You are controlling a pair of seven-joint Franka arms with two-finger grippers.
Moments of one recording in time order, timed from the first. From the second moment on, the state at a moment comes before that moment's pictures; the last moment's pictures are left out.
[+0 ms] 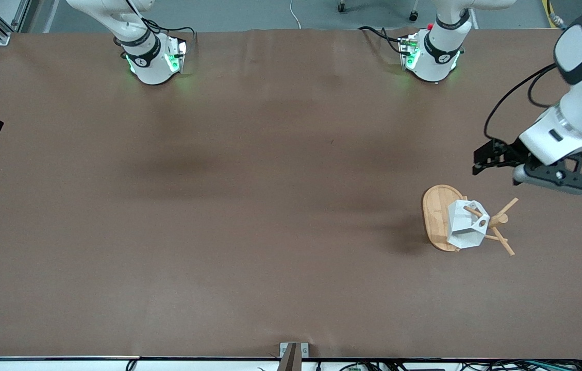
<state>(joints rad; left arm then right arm) -0.15 0.01 0.06 -1.76 -0.08 1.88 0.15 -0.04 0.00 -0.08 -1.45 0.00 1.43 0.05</state>
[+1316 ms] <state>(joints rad) 0.05 -0.10 -0.14 -1.68 0.02 1.59 0.02 -0.04 0.00 -0.08 -1.45 0.00 1.43 0.05</state>
